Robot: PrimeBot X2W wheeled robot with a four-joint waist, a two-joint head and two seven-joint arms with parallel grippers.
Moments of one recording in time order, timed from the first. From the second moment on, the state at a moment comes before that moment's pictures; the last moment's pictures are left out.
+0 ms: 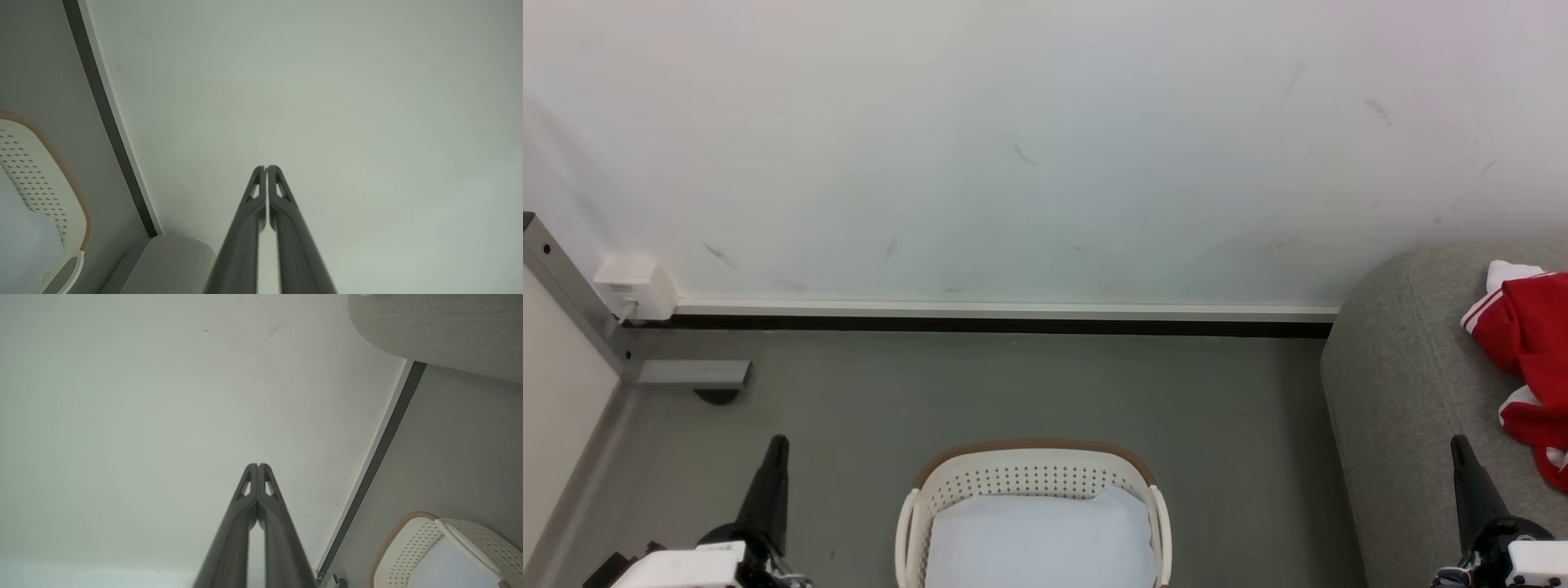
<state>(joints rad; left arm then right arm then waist) -0.11 0.05 0.11 0.25 -1.61 -0.13 0.11 -0.10 -0.05 -0.11 0.25 1.61 0.13 0.11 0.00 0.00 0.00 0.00</state>
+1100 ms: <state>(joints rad) -0.11 0.05 0.11 0.25 -1.61 -0.13 0.11 -0.10 -0.05 -0.11 0.25 1.61 0.13 0.11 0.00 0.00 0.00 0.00</state>
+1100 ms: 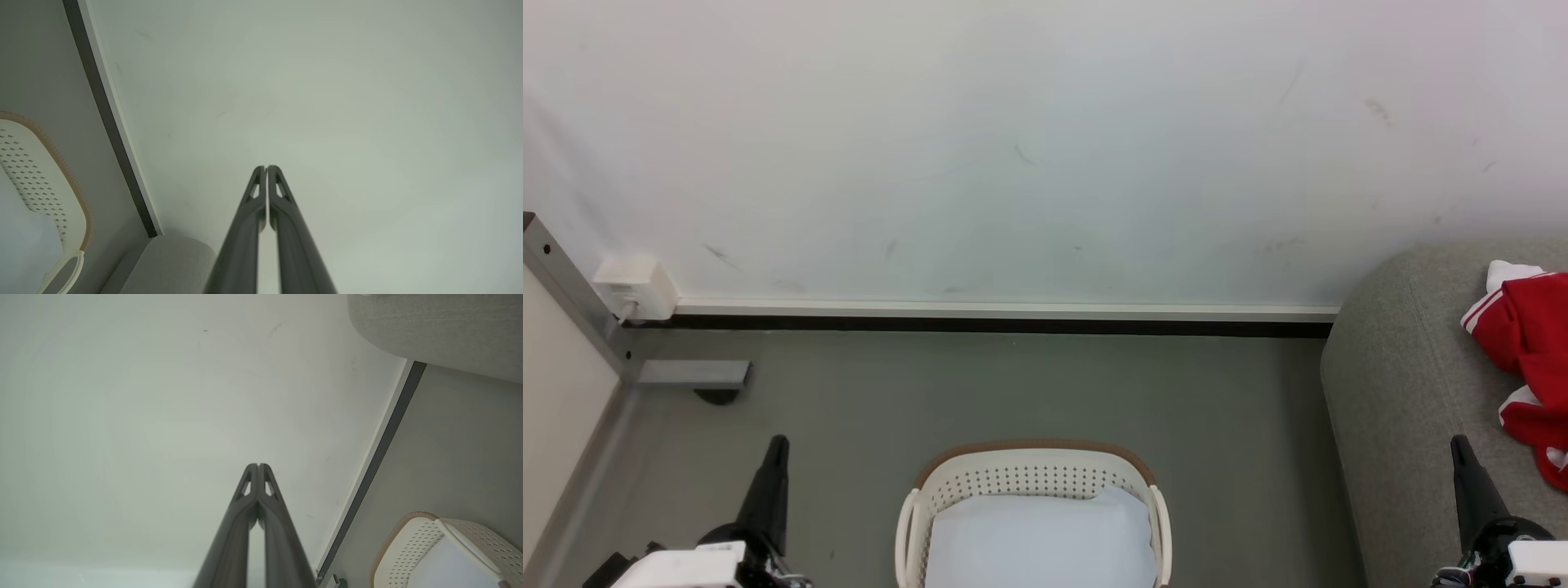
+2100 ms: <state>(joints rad) -0.11 0.05 0.11 0.25 -1.61 -0.13 0.11 -0.10 -0.05 -0.11 0.25 1.61 0.13 0.11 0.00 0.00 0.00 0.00</state>
